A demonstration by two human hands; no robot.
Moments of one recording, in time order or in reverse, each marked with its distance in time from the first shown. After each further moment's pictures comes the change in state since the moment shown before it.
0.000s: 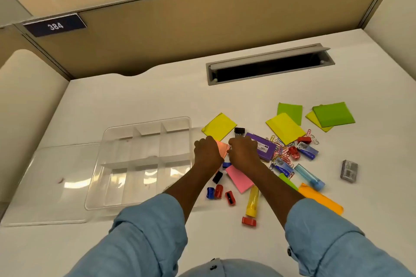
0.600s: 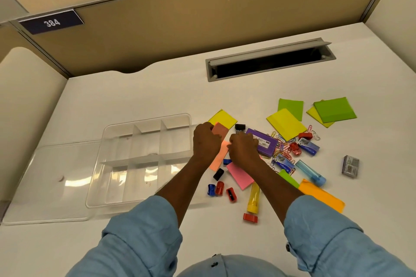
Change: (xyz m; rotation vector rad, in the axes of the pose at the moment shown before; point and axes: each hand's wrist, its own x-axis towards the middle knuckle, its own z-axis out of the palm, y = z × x) left_hand -0.011 0.004 -0.040 -0.594 0.219 0.019; right_hand 0.008 0.001 0.013 0.123 0.070 0.072
